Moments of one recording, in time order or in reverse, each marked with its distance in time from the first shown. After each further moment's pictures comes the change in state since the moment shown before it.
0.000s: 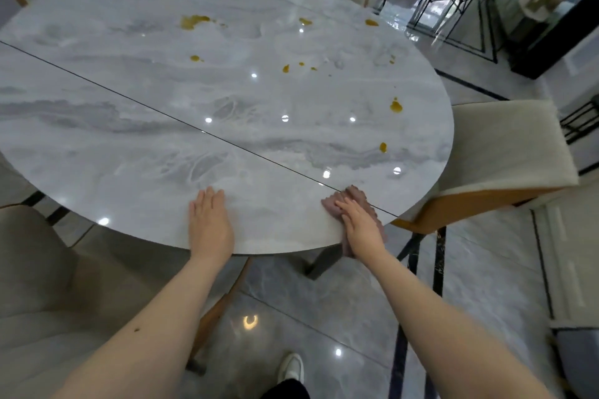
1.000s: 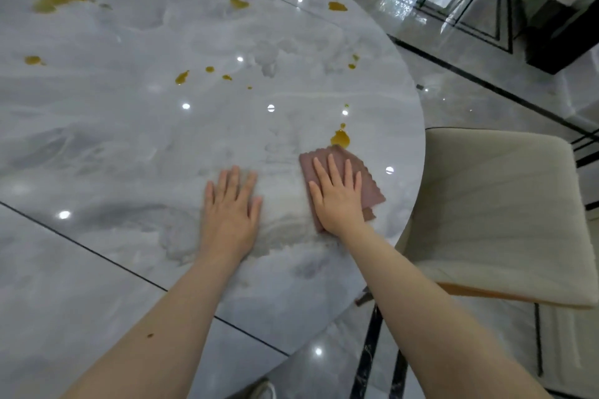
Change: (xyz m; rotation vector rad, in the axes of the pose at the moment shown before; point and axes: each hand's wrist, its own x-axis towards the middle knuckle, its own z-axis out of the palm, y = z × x) left_hand 0.181 0.272 0.176 0.156 -0.073 0.161; right_hand 0.255 0.219 -0.097 -0.393 0.008 0.079
